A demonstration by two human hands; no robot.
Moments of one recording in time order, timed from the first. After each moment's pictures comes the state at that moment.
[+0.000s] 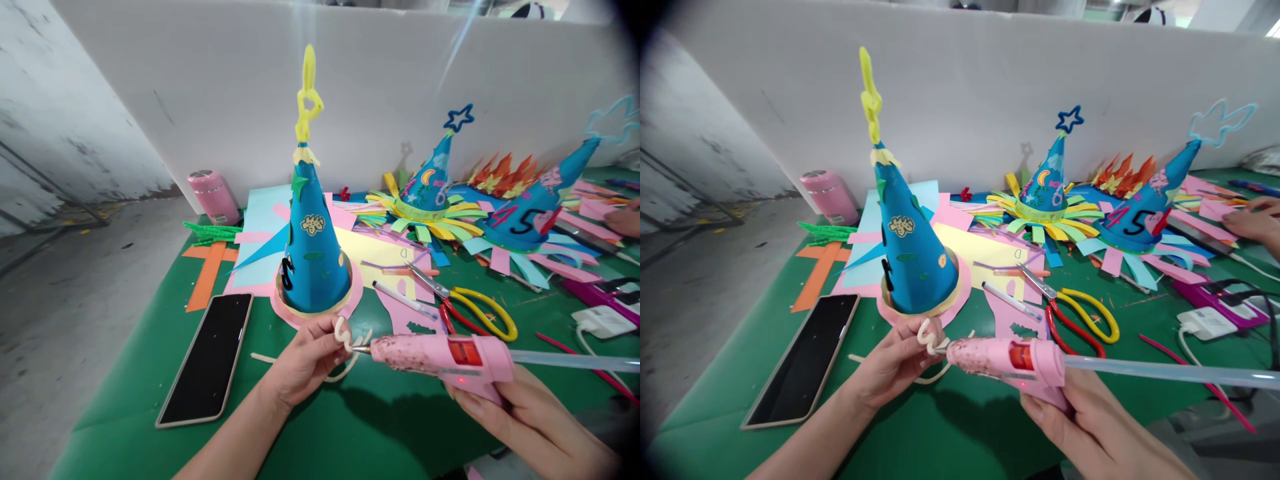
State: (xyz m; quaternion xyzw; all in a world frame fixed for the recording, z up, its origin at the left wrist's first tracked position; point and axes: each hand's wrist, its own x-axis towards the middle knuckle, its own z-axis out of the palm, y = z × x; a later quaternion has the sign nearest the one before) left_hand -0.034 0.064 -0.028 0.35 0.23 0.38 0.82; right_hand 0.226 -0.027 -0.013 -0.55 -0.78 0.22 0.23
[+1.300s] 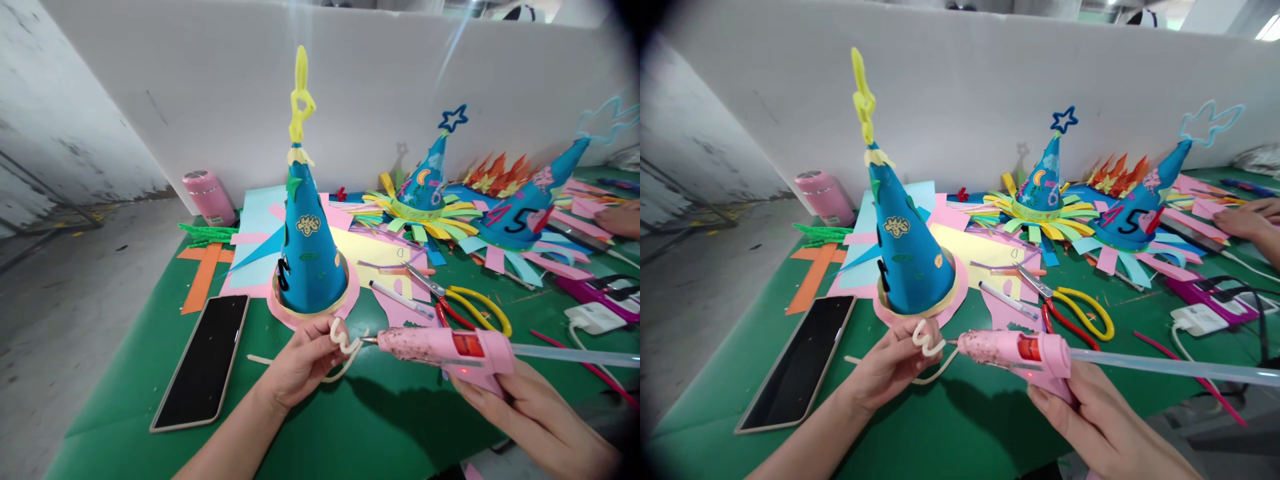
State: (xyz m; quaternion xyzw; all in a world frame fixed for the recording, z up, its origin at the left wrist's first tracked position) left_hand -0.034 0.064 -0.030 0.35 0.21 0.39 0.83; right_hand 0.229 -0.026 -0.012 -0.55 -0.78 0.15 0.25
